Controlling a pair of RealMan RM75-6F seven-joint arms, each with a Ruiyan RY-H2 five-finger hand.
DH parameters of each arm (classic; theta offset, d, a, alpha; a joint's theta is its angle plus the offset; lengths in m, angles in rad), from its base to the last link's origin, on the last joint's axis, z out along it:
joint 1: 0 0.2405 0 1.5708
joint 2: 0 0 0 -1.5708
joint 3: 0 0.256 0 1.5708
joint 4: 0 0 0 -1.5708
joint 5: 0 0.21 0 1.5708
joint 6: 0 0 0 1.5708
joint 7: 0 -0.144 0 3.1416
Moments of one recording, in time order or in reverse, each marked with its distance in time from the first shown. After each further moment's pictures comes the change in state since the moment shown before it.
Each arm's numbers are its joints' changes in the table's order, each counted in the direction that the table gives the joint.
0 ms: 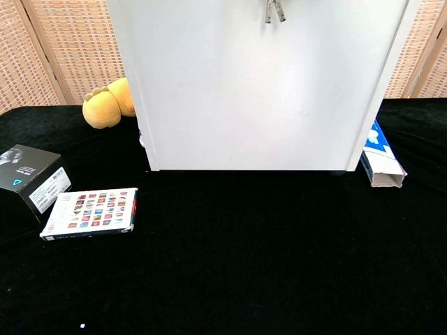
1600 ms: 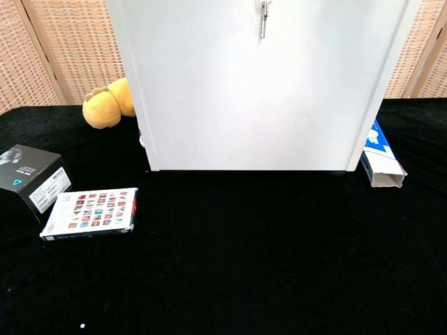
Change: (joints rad) left arm 0.014 -0.010 0.012 0.009 0.037 -0.029 0.020; right arm -0.223 -0.167 -0.145 0.069 -0.393 -0.209 -0.246
